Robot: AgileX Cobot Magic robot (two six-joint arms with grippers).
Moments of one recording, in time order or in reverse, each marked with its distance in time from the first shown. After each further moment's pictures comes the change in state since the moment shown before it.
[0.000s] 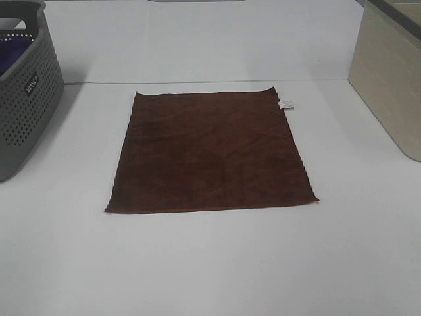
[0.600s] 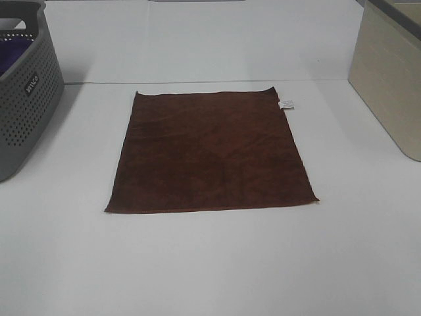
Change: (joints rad) left arm 0.000 0.000 0.000 0.000 0.000 0.000; right arm 0.000 0.000 0.000 0.000 0.000 0.000
